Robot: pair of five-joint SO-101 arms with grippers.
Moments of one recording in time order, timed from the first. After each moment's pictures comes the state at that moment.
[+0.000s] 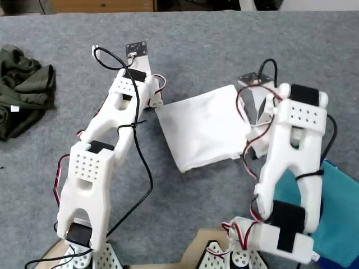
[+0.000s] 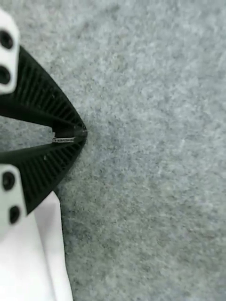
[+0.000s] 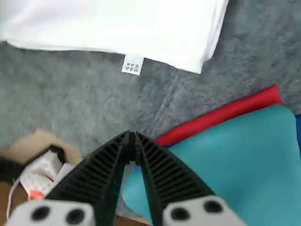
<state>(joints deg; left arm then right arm) 12.0 44.4 -28.8 62.5 15.4 12.2 -9.4 16.5 94.5 26.8</state>
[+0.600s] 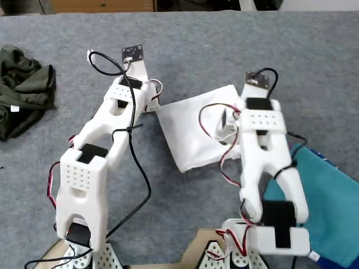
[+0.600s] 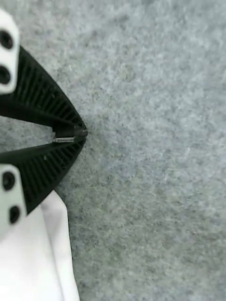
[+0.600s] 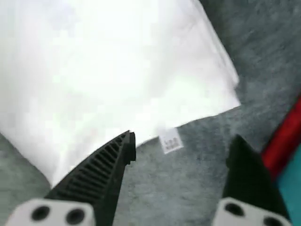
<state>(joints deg) 11.9 34.3 -11.1 50.6 15.4 -2.2 -6.1 27.8 72.9 -26.9</state>
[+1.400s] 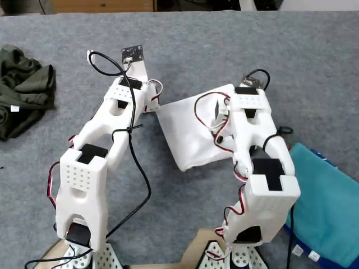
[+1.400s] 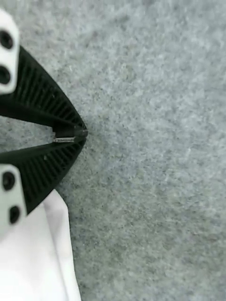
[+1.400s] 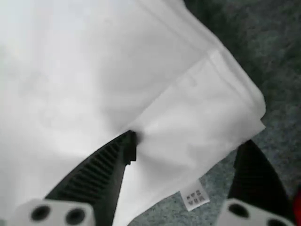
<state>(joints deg) 11.9 34.3 -10.8 50.5 15.4 -2.6 17.7 15.0 69.8 -34.4</state>
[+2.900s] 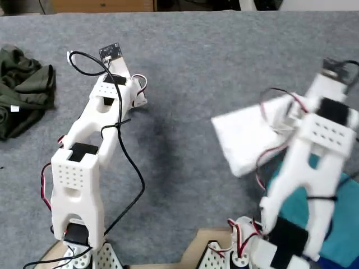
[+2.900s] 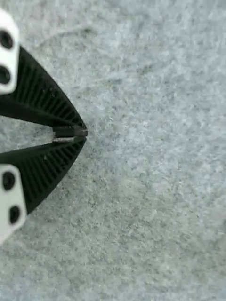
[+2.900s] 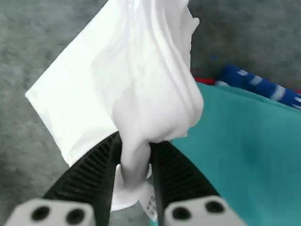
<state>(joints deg) 6.3 33.8 -10.7 50.5 20.7 25.1 -17.3 15.1 84.6 -8.8</state>
